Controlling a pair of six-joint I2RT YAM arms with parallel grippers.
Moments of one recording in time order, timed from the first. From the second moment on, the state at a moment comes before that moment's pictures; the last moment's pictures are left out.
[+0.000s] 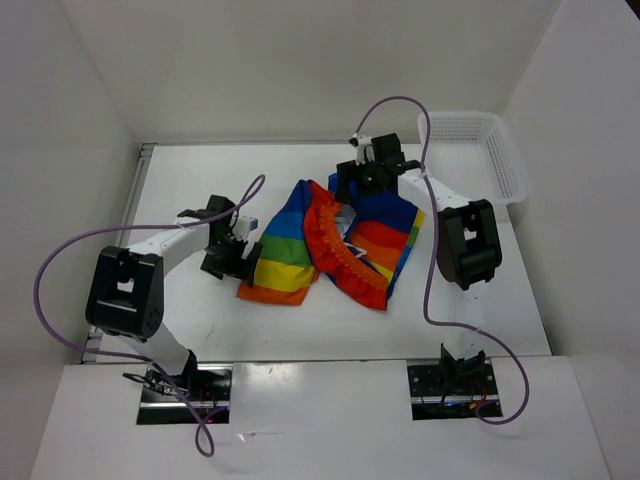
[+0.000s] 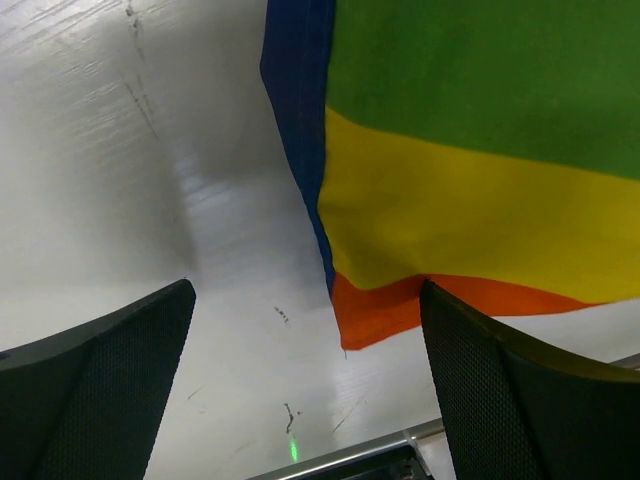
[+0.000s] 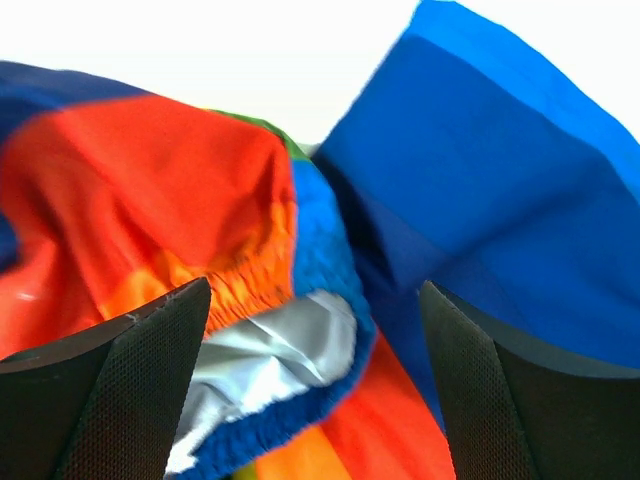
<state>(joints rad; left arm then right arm) -0.19 1.62 0.99 -0.74 0.18 0.07 0.30 2.04 1.59 -0.34 -0.37 0.03</state>
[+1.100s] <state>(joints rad) -0.17 1.91 1.31 -0.83 0.23 0.07 0.32 2.10 1.68 -0.36 -0.43 -0.09</state>
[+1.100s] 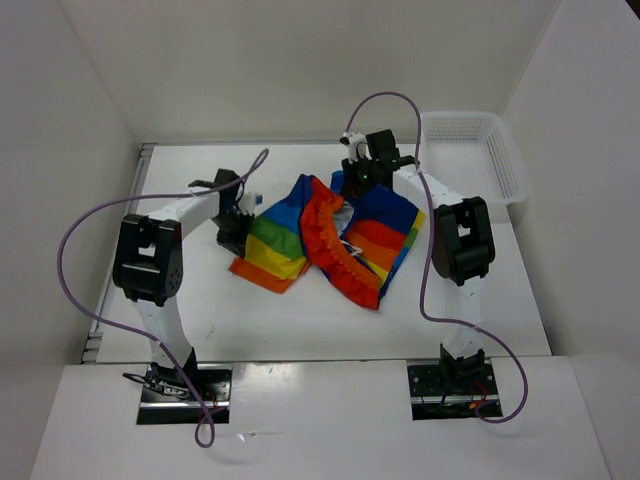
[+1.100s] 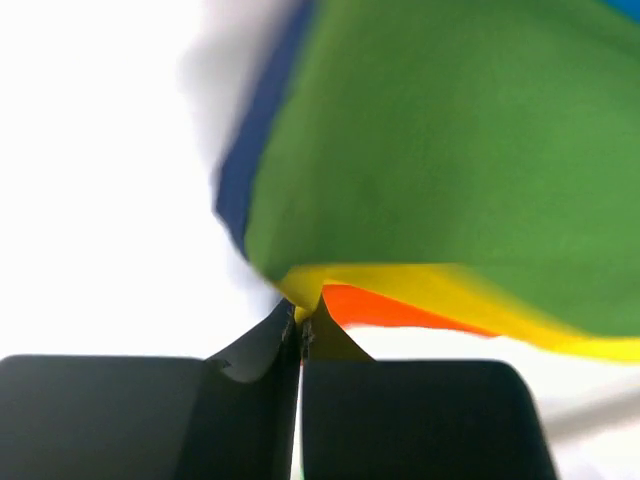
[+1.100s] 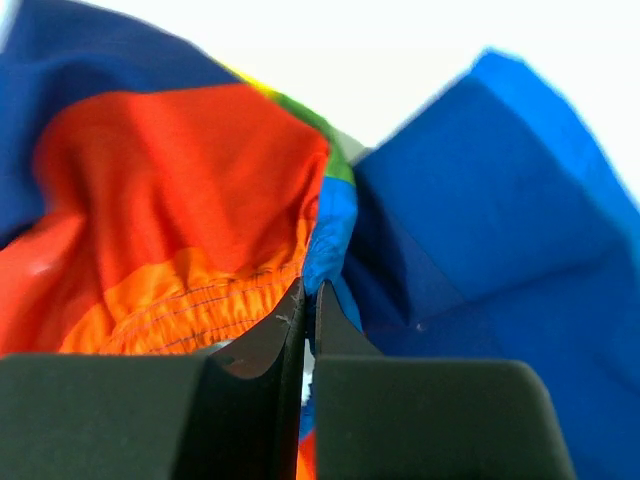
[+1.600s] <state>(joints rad) -0.04 1.70 1.89 -0.57 -0.36 0.07 0.32 2.09 2.42 -0.42 -0.26 -0.15</state>
